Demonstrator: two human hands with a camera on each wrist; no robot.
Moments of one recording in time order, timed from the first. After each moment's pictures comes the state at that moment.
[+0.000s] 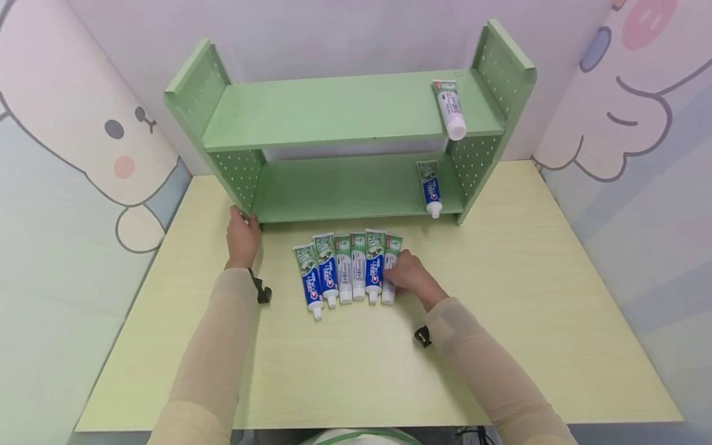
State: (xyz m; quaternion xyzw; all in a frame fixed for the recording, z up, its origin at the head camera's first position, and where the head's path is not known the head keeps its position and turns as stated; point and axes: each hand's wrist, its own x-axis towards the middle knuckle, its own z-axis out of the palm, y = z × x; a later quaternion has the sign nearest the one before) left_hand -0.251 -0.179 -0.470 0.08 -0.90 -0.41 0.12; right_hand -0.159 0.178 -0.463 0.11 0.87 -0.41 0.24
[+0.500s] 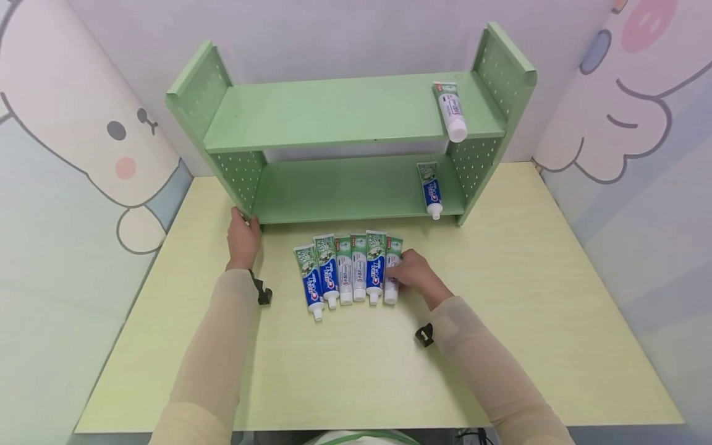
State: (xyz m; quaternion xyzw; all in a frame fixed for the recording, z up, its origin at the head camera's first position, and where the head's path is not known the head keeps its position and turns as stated) left_hand -0.250 -0.179 -0.469 0.08 -0.90 -0.41 0.11; right_hand -0.166 0.189 -0.469 0.12 0.86 -0.43 0.24
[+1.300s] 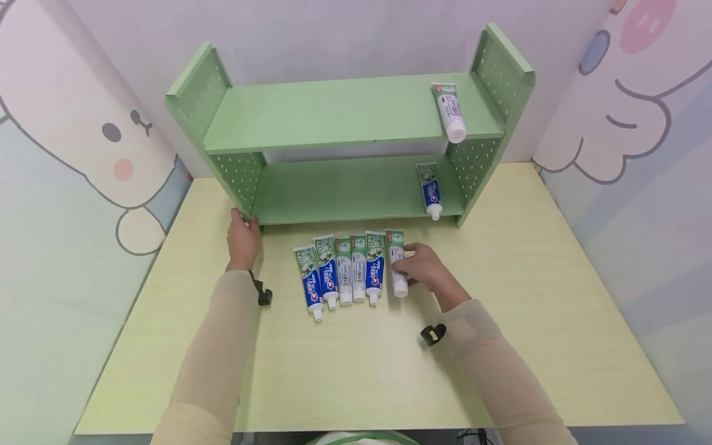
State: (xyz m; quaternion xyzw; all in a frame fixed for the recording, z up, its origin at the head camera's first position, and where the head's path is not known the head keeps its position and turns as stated) left_hand -0.251 -0.178 -0.470 0.09 -0.90 -0.41 0.11; right_hand -0.160 0.204 -0.439 0.12 0.81 -0.52 0.23
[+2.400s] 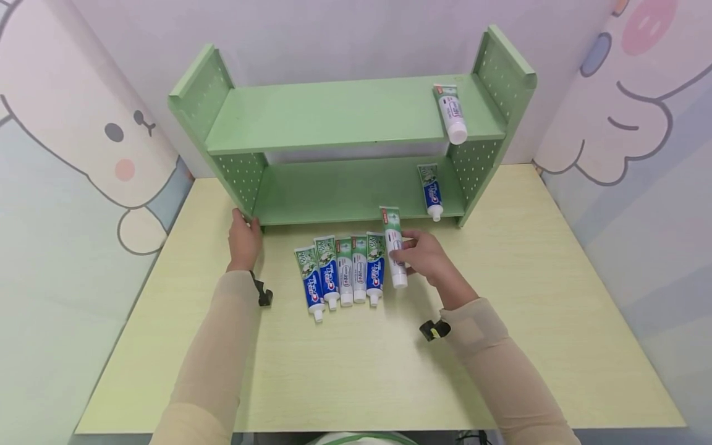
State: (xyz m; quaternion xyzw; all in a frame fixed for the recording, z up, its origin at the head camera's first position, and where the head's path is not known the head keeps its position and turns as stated) left_hand -0.249 -0.178 -0.469 0.09 -0.90 -0.41 0.11; right_hand -0.156 0.201 -0.402 0.07 0.81 -0.56 0.18
